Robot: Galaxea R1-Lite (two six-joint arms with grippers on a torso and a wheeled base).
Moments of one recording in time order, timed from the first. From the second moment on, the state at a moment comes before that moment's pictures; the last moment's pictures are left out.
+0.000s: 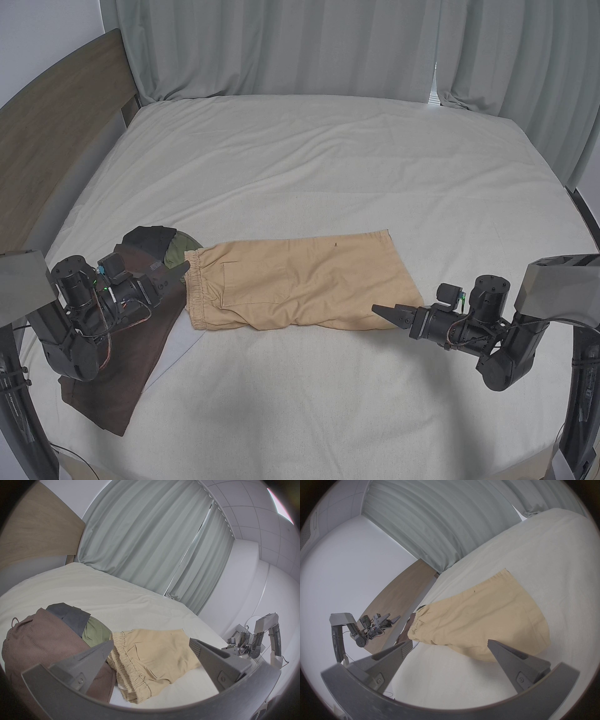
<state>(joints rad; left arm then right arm) 0.03 2.15 -0.58 -1.55 -0.57 -0.31 0.28 2.30 -0.62 -1.48 0.53 0.47</state>
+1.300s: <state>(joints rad) 0.03 2.17 -0.58 -1.55 -0.57 -0.31 0.33 2.54 -0.80 -1.46 0.41 0.60</state>
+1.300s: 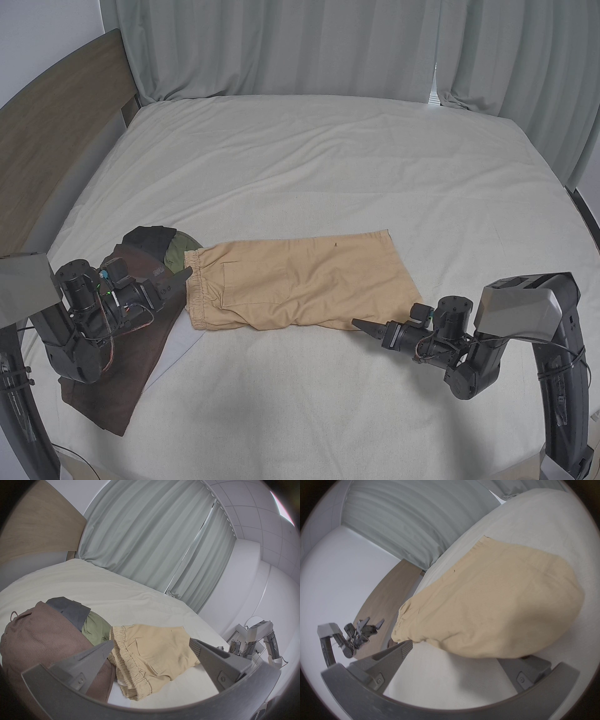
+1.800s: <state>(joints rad) 0.03 2.18 -0.58 -1.55 -0.57 -0.31 0.39 2.69 -1.03 -1.52 0.29 0.73</state>
